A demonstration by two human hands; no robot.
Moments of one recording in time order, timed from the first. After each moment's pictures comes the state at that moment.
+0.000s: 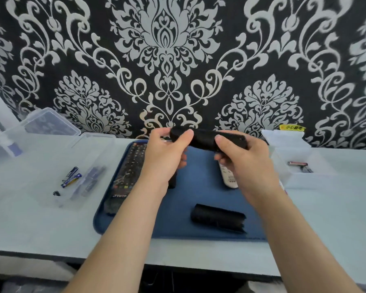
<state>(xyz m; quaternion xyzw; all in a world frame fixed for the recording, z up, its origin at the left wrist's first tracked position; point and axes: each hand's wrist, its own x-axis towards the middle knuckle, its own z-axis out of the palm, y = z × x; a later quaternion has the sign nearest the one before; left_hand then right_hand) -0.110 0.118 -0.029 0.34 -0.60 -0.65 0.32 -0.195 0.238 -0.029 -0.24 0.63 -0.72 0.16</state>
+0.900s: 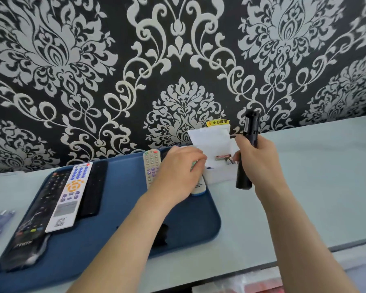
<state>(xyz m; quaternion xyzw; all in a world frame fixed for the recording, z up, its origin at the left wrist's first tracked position) -0.227 0.226 -0.055 0.02 -0.95 -0.22 0.20 -0.299 0.375 -0.042 -0.05 0.77 -0.64 0.01</state>
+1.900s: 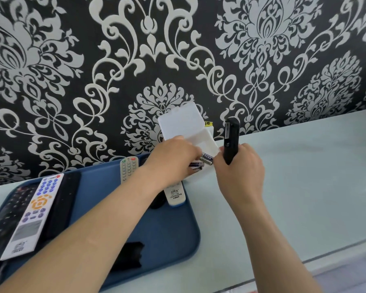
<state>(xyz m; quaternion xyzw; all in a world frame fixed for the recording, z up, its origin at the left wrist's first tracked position) -0.294 0.229 -0.039 -0.05 -1.00 0.03 0.06 -0.311 0.377 -0.063 -0.09 0.89 -0.43 -0.14</state>
